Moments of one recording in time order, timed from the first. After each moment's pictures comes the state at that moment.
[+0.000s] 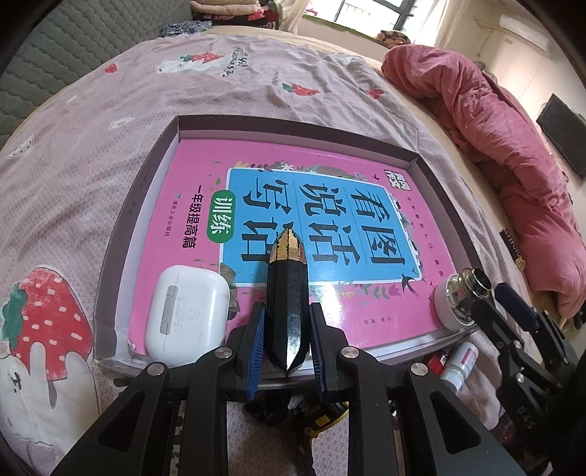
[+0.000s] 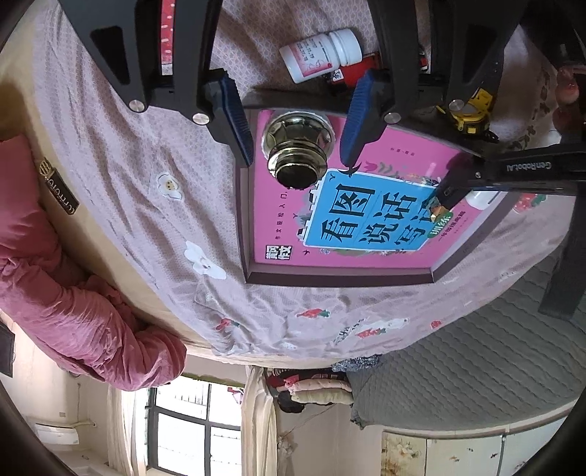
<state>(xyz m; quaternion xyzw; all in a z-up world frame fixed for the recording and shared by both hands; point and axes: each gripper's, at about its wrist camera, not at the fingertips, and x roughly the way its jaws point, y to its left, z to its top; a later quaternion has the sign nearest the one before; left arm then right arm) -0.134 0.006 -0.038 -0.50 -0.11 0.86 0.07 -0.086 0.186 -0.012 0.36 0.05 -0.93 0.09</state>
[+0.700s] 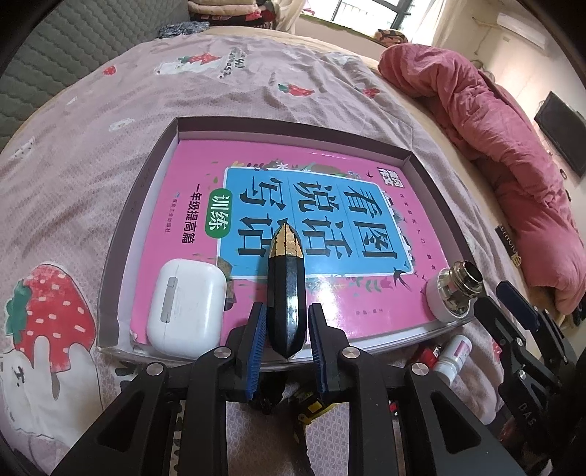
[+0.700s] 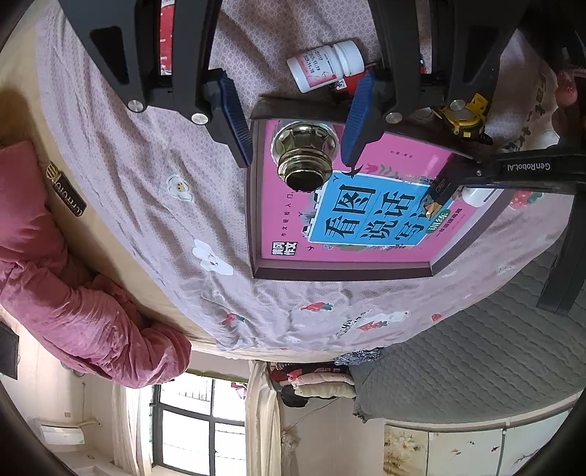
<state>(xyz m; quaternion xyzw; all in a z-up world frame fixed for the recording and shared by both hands) -0.126 0.007 -0.031 -0.50 -0.11 0.86 0.07 -0.080 0.191 -0.008 0.36 0.04 -0.93 0.08</state>
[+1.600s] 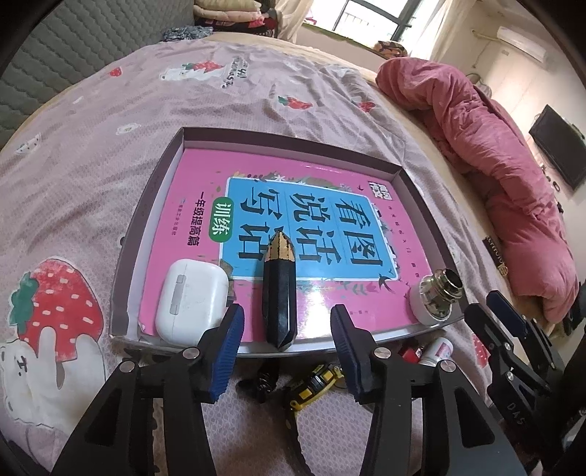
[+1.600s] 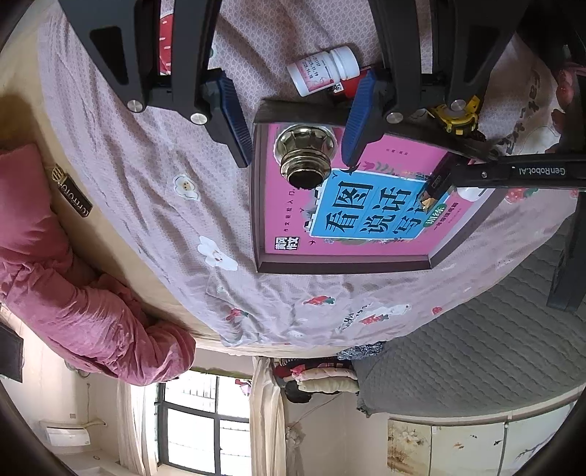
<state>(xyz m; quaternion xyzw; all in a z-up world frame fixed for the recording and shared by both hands) -0.113 -0.001 -0.014 -0.48 -0.13 0.86 0.08 -0.069 0.190 0.003 0.35 0.03 -0.93 0.08</state>
